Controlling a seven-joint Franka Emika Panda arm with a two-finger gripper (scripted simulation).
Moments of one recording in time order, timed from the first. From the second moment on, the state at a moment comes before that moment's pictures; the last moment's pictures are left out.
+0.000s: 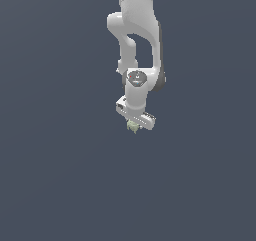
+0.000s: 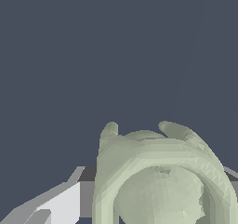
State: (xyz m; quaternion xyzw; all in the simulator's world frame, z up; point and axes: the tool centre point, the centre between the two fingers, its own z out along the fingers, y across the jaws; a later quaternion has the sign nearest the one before) arm -0.075 0.033 0.044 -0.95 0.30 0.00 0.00
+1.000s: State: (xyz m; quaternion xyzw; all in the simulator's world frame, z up) arm -0.099 0.060 0.170 -0.95 0.30 0.00 0.00
